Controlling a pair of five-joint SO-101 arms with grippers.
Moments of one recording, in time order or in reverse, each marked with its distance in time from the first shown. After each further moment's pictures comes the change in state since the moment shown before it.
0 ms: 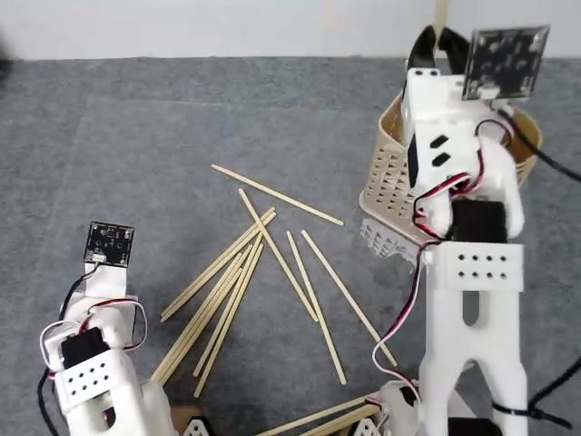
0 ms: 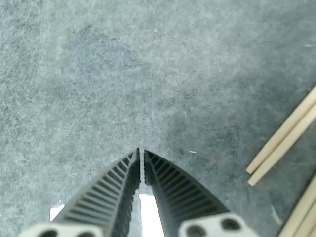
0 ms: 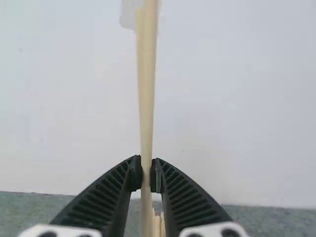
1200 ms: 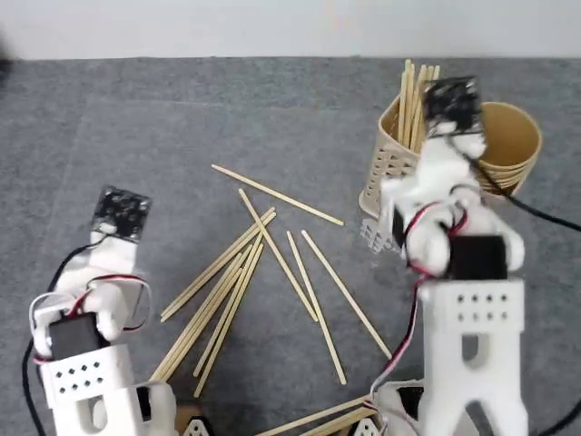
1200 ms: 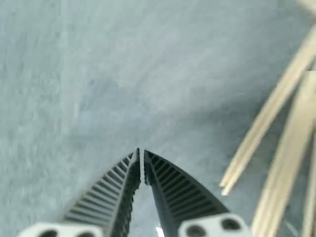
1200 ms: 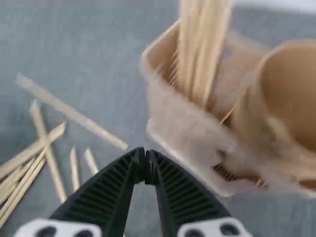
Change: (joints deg) left arm 12.0 -0.1 -22.8 18.0 -0.1; right arm -4.7 -11.9 2.6 52.9 0.0
